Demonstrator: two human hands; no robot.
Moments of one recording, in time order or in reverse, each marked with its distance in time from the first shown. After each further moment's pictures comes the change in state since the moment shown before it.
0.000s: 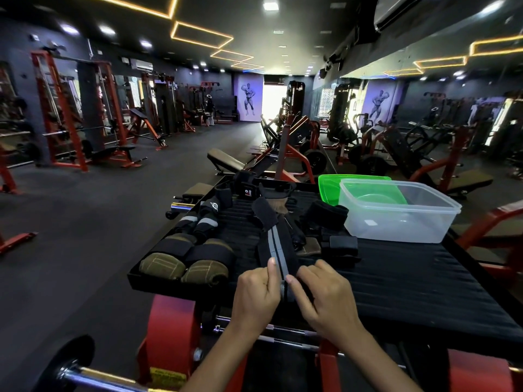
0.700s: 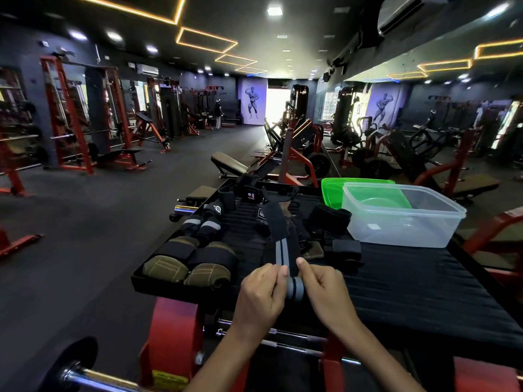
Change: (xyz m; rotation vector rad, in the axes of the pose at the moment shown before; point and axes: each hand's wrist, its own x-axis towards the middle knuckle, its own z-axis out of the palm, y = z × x) left_hand 0.000 0.007 -0.002 -0.150 -0.007 0.138; right_hand 0.014 0.004 0.005 0.358 -0.014 0.276
